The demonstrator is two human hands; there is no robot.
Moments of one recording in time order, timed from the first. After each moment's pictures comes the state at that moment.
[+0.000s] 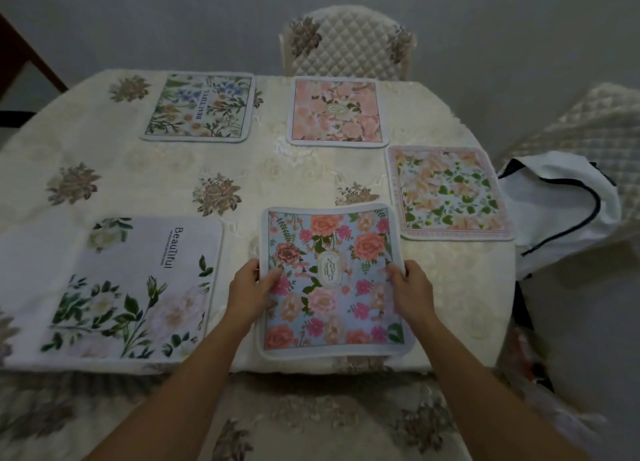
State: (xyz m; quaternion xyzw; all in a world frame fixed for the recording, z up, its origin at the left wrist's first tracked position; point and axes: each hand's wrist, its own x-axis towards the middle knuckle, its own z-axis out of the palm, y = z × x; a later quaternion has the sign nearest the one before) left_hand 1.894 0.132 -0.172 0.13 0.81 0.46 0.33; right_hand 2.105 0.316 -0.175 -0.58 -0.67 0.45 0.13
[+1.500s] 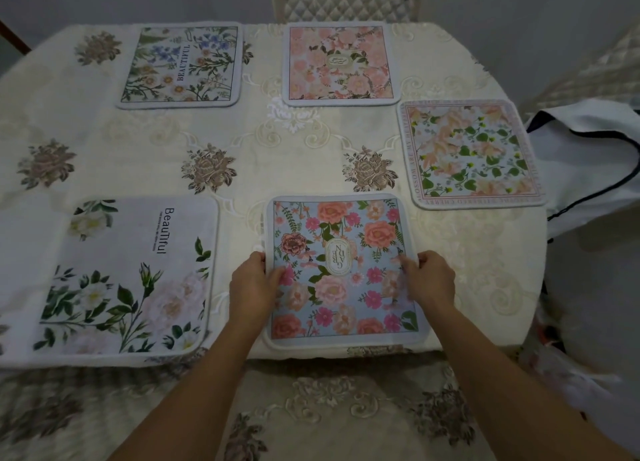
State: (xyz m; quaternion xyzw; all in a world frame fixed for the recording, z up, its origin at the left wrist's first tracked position) left_hand 1.896 0.129 -0.211 0.22 0.91 0.28 0.24; right_hand 2.108 0.319 -0.228 -0.68 -0.63 0.36 0.04
